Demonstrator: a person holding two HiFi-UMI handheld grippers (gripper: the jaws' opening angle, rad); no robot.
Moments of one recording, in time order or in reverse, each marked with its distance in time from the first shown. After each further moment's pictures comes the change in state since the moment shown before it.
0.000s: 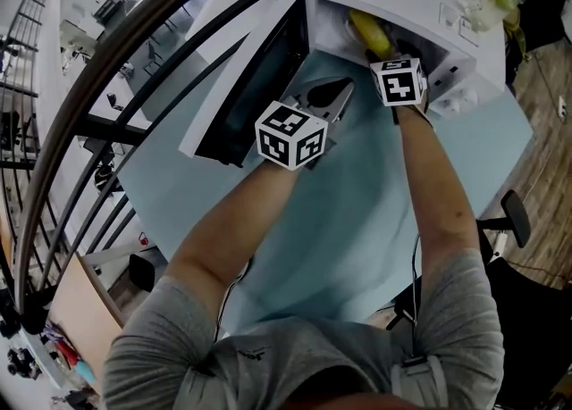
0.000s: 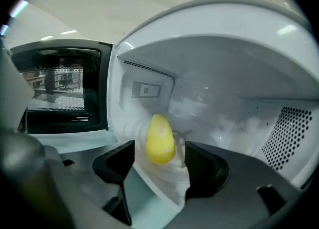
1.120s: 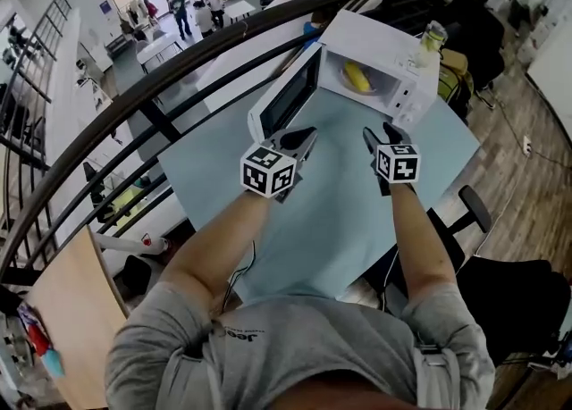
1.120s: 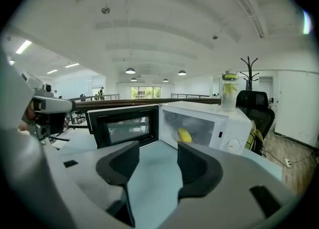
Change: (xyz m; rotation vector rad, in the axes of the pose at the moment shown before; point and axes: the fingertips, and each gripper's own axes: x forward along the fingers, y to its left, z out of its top) left arm -0.222 -0.126 0.060 0.085 -0.018 0.068; right arm -0.293 0.087 -0.002 0.181 -0.165 0.125
